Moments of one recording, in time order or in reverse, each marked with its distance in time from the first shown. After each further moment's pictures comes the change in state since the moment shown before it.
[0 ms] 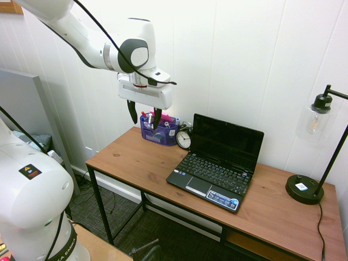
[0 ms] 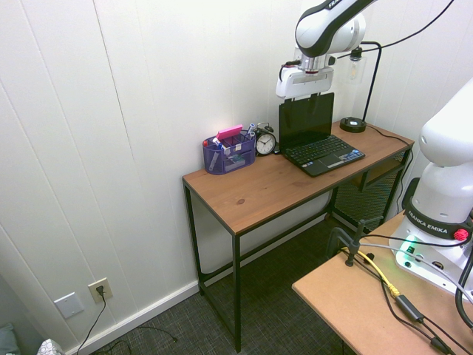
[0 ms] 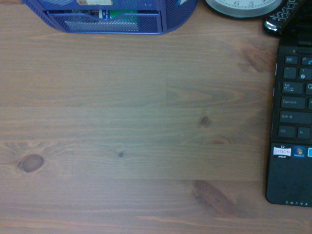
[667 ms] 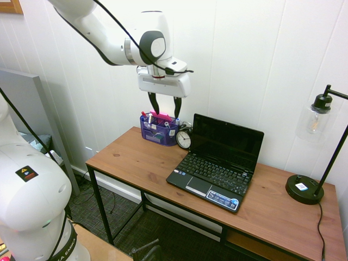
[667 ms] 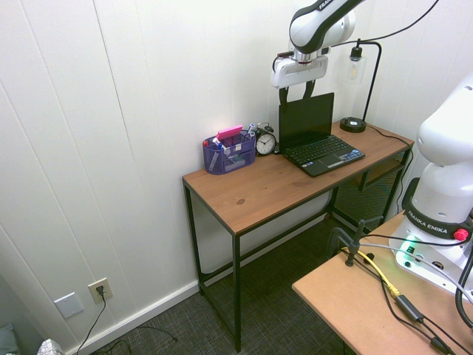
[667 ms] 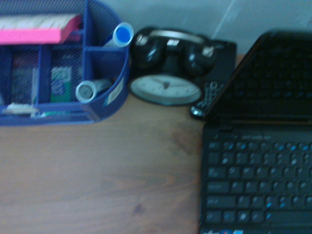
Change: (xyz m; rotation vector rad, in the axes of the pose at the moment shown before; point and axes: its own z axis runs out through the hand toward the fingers) arm 0.081 -0.023 -0.027 0.001 0.159 0.075
